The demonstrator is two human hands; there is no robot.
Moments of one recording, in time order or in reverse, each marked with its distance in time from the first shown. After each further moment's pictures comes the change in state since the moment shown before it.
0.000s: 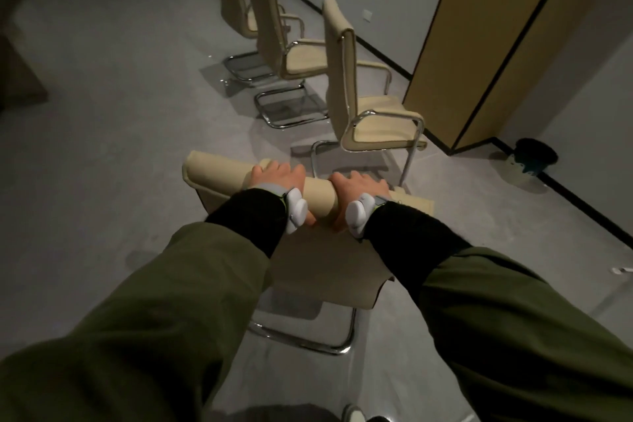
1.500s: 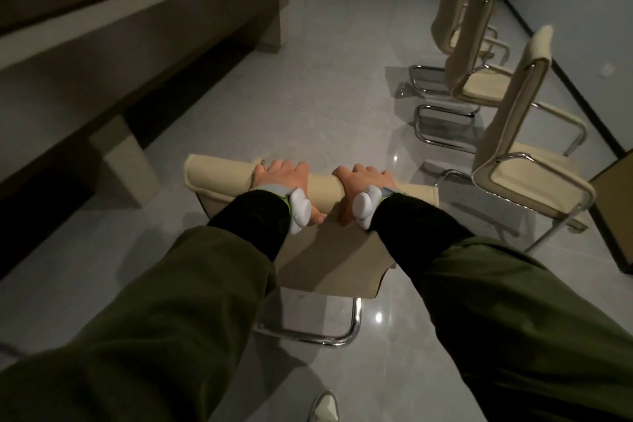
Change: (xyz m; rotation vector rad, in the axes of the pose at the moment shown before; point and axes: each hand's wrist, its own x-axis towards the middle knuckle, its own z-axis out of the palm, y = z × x) left_hand -0.233 0.046 0.039 -0.181 0.020 -0.745; right_hand -0.100 -0.058 0.026 -0.196 0.010 -0.743
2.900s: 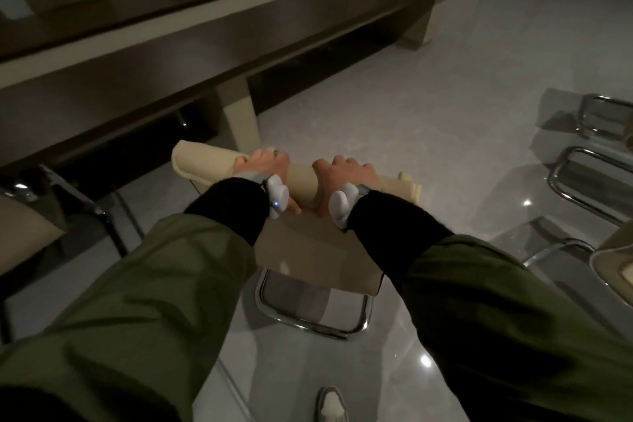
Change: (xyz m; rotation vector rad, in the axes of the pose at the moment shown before) left_hand -0.011 0.055 -0.003 -0.026 -0.062 -0.549; right_hand 0.046 0.049 -0.001 -0.002 0.023 -0.564
